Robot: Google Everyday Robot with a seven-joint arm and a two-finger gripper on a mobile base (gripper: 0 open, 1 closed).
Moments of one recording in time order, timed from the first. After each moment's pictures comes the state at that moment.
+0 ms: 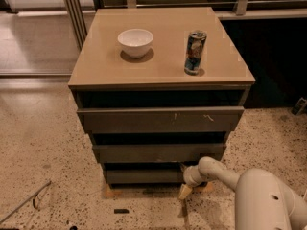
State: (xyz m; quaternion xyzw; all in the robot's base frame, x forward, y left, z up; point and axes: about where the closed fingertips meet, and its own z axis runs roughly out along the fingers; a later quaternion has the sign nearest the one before) arm 0.618 -0.145 0.166 -0.65 0.71 0.13 0.25
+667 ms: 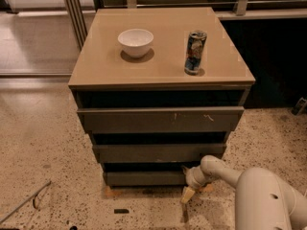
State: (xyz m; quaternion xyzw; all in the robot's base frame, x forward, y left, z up) arm 0.592 -0.154 0.167 -0.63 0.73 0.17 0.20
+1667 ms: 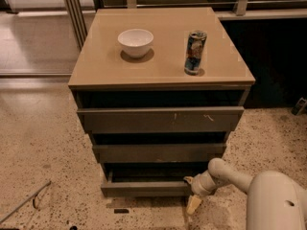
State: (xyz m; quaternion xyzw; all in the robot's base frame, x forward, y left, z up) arm 0.531 -0.161 0.191 -0.62 0.73 0.25 0.16
